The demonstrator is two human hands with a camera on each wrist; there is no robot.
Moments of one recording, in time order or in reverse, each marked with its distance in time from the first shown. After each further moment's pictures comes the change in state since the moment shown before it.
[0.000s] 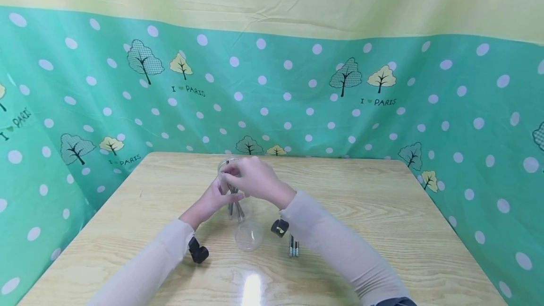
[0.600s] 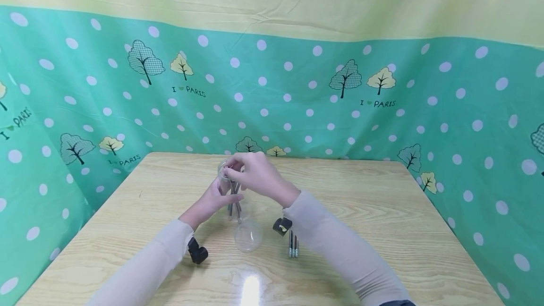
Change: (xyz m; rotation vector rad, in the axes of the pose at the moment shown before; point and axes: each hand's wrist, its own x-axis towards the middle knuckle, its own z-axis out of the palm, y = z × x) left_hand -0.002 0.010 0.000 -0.048 -0.009 0.007; right_hand -0.001 0.000 -0.009 0.213 0.072 -0.039
